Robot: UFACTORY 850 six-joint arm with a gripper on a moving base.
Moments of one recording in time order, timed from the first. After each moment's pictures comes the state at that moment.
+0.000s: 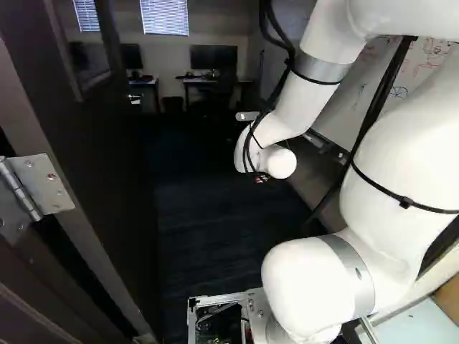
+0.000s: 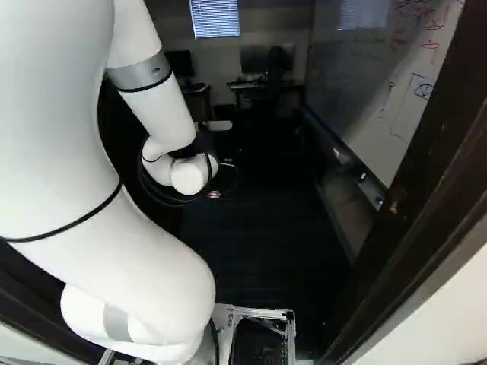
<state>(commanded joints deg) 2.2 1.0 -20.6 0.5 51.6 0.0</state>
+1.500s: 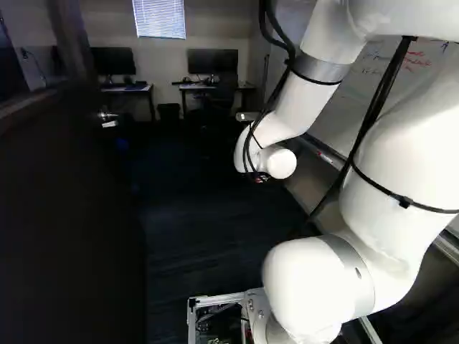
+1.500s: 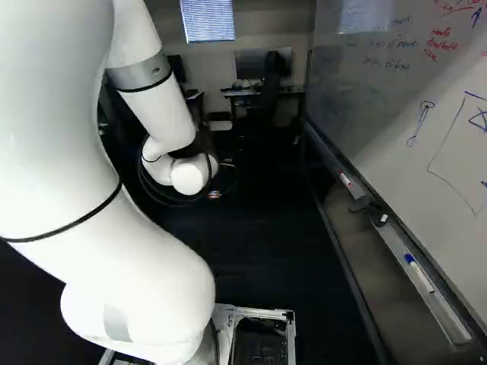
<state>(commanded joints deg) 2.2 1.0 -20.6 0.5 51.6 0.0</state>
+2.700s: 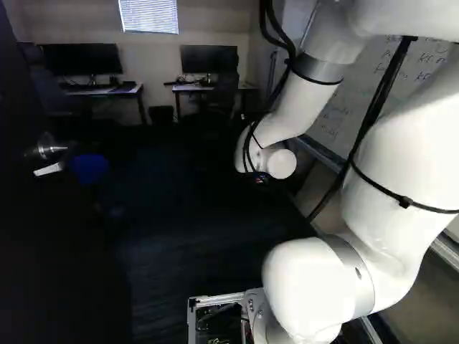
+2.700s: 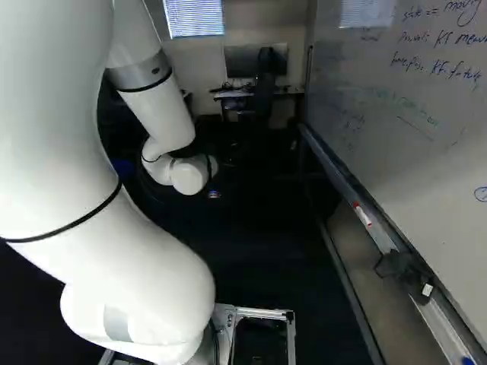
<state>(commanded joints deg) 2.2 1.0 -20.6 0.5 51.6 0.0</state>
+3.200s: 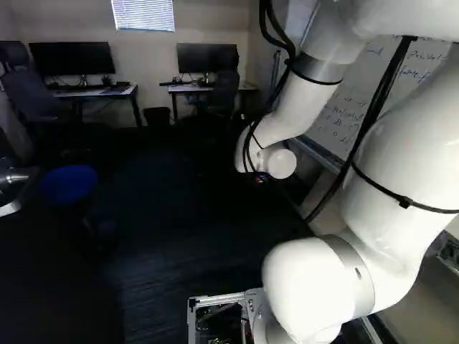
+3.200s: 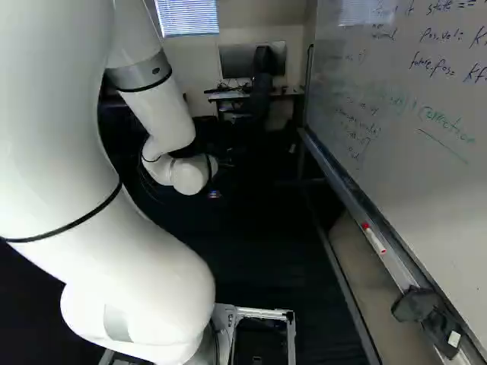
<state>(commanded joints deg) 2.2 1.0 -20.6 0.5 51.6 0.0</state>
